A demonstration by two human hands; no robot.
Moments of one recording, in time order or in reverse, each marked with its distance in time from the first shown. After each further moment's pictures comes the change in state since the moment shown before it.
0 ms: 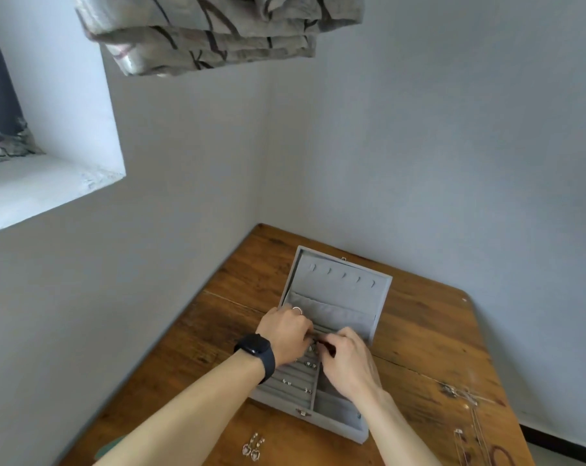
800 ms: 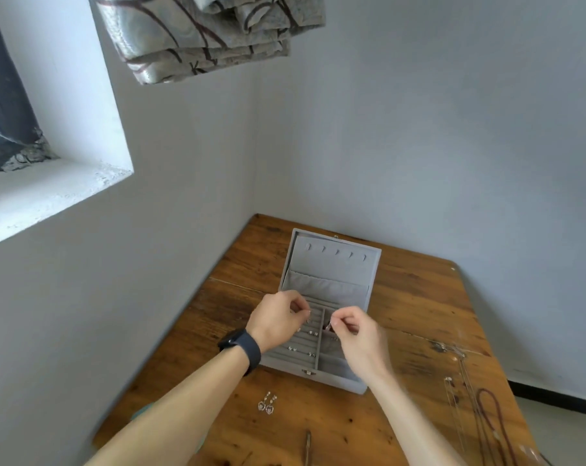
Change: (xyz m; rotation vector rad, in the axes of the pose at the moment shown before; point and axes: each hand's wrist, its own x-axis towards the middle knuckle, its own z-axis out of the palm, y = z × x) left_hand -0.047 0.003 -0.023 -0.588 0.052 -0.200; right_hand -0.061 -0.020 -0.031 0.593 0.215 0.166
